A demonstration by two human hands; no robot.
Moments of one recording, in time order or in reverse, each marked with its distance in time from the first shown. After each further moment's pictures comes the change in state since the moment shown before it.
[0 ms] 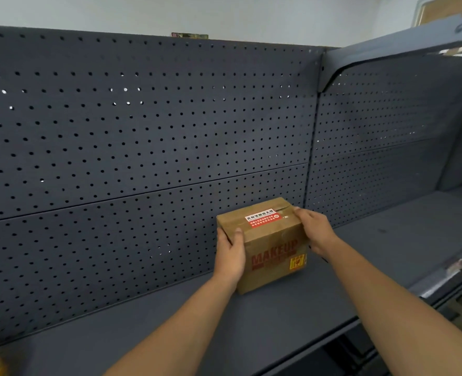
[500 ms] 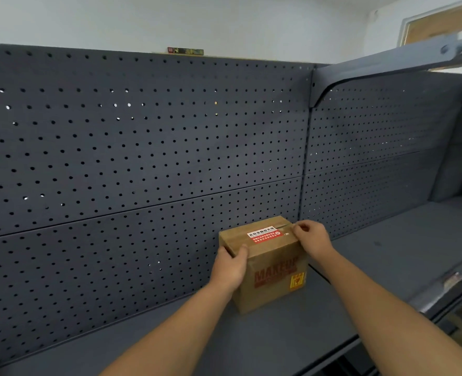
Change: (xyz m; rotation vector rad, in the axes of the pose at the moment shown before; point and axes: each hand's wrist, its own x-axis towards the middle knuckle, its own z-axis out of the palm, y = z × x) left_hand 0.006 0.022 0.010 0.217 -0.038 -0.063; right_hand 0.031 0.007 -0.019 -0.480 0.117 -0.266
